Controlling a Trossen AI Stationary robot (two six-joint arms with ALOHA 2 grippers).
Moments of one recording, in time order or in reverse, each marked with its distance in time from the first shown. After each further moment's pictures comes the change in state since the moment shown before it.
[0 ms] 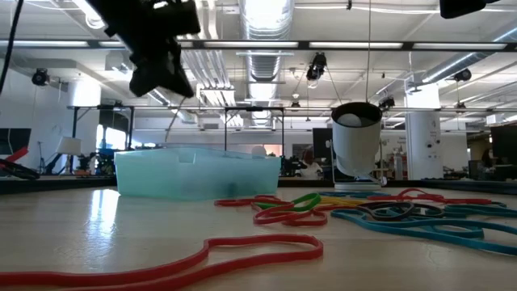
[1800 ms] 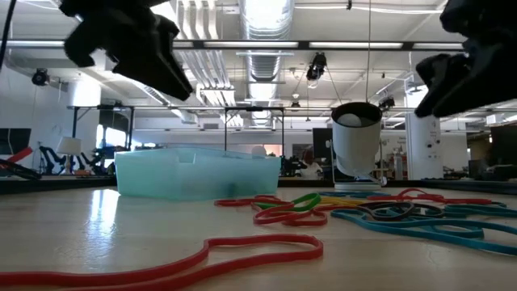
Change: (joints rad) left arm -0.177 -0.001 -0.066 0.244 0.303 -0.042; right arm -0.081 0.276 -0.052 -0.112 0.385 0.302
